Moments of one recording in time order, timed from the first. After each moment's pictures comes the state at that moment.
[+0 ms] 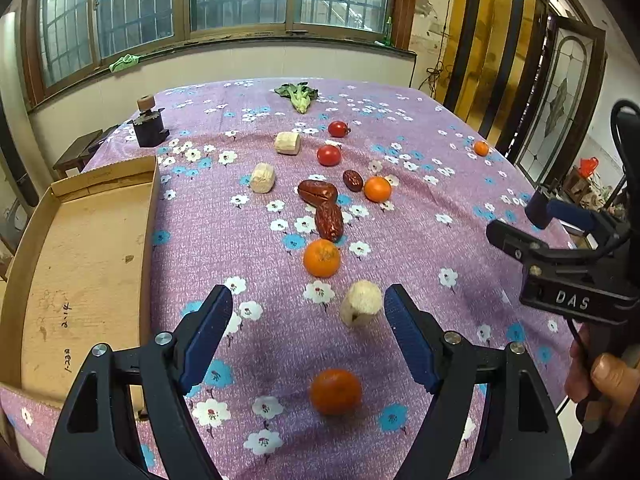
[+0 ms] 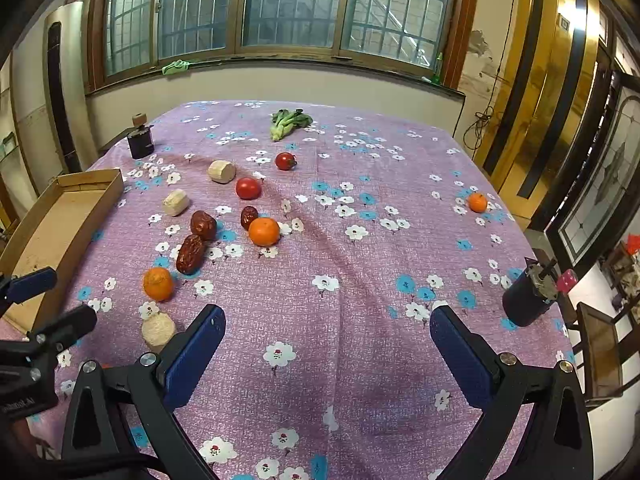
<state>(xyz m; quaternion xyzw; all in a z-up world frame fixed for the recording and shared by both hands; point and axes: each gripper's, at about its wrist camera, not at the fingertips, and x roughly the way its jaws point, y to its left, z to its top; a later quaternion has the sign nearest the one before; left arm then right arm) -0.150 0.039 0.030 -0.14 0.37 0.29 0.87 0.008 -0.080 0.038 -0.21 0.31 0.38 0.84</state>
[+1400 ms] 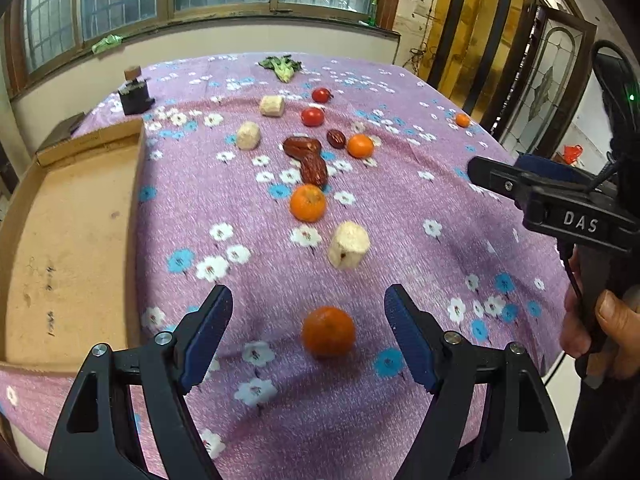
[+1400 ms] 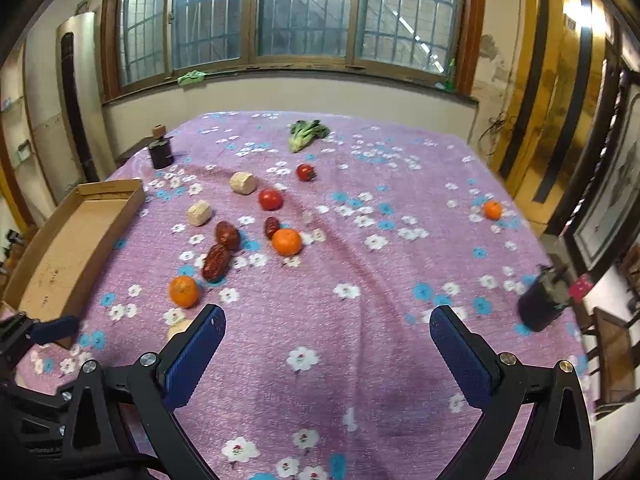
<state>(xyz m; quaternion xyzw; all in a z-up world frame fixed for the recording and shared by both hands) -0.176 0.024 0.002 -0.18 0.40 0.24 0.87 0.003 -0.080 0.040 -0.18 0.33 0.45 0.81</state>
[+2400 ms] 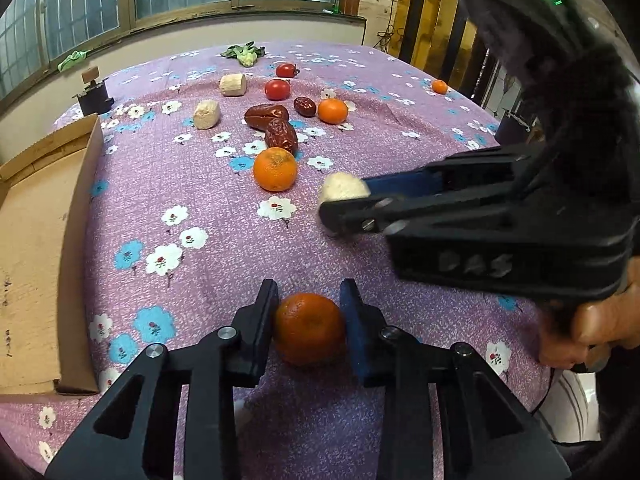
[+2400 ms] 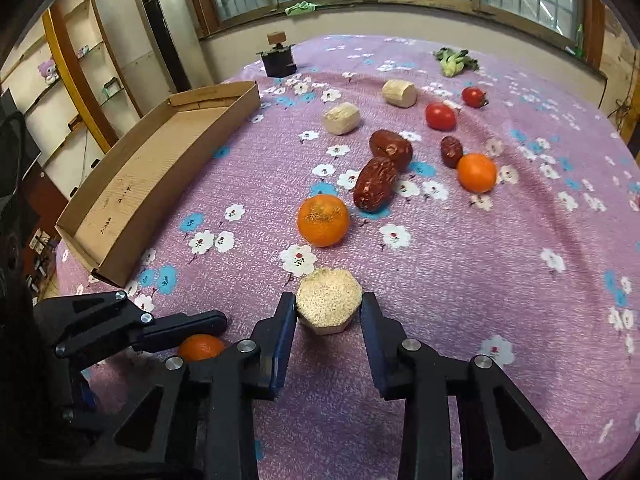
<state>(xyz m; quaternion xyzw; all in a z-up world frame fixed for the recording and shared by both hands) -0.162 0.019 -0.040 -0.13 0.41 0.19 0.88 -0.042 -0.012 -0.026 -0.23 0.40 0.57 0.68</state>
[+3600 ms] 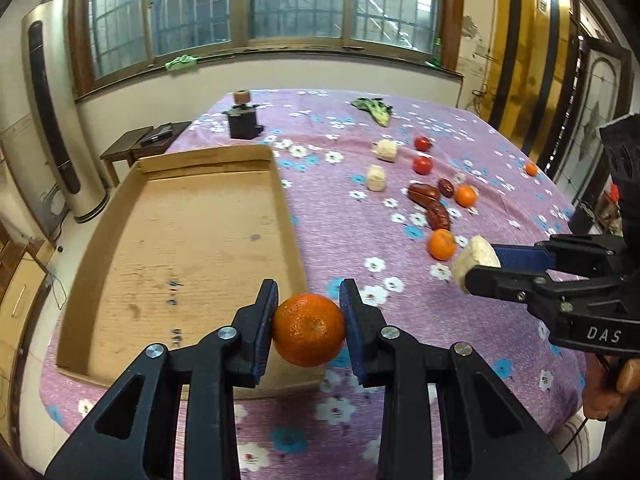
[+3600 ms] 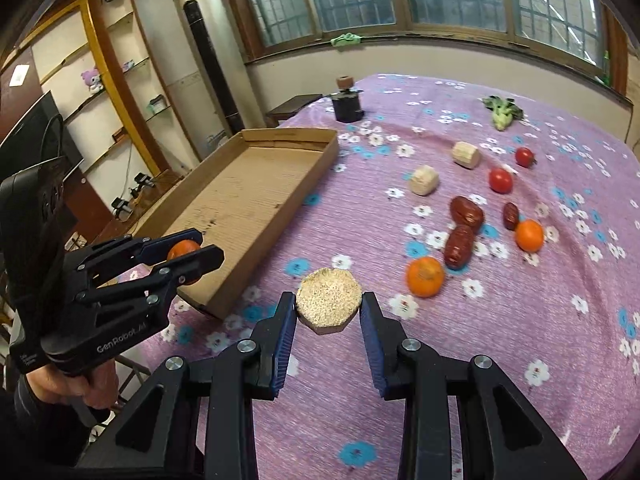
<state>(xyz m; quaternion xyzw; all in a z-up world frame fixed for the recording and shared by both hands) -0.252 0.093 0.020 -0.15 0.34 0.36 0.86 -0.101 0.005 0.026 -0.20 0.36 0.64 0.64</state>
